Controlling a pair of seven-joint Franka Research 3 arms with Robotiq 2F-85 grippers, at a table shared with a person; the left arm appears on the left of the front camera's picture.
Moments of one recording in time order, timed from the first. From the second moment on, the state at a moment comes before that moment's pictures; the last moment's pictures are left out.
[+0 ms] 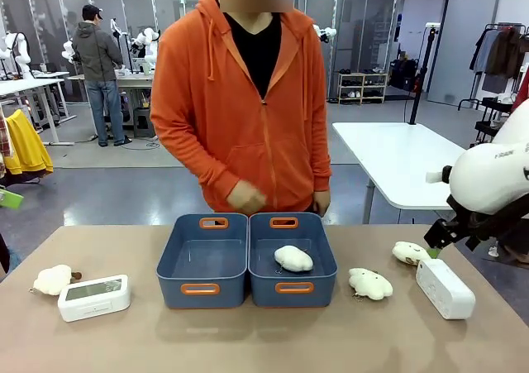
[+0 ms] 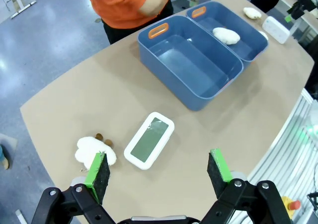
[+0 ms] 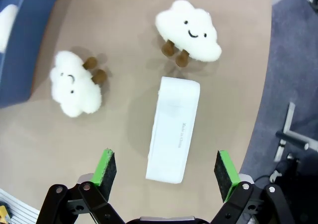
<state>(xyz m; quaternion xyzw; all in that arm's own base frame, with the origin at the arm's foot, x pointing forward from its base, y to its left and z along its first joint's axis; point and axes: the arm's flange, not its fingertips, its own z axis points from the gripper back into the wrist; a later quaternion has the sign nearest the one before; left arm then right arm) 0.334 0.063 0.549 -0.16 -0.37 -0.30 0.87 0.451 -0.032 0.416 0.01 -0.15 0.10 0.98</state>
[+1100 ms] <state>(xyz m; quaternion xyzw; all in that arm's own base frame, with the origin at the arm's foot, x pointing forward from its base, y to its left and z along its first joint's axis) 0.334 0.063 0.549 -0.16 -0.37 -0.30 0.87 0.489 -0.044 0.314 0.00 -0.02 0.05 1.00</state>
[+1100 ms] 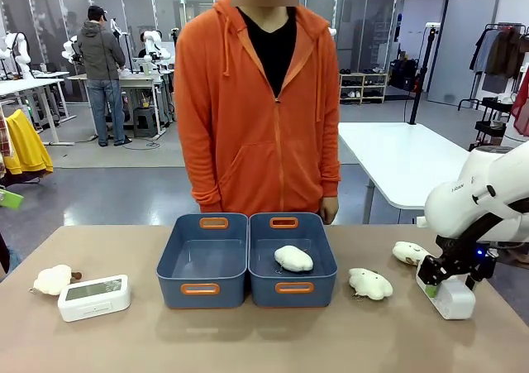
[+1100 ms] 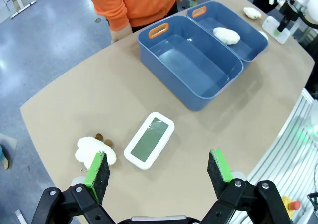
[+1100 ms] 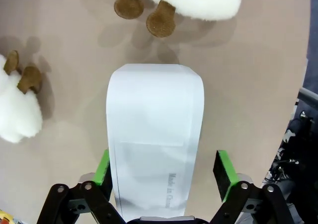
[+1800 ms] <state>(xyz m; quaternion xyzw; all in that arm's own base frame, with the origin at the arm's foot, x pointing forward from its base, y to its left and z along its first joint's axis) 0.334 0.063 0.549 -0.16 -0.37 -0.30 0.87 0.487 -0.058 0.330 0.02 -0.03 0.05 1.00</state>
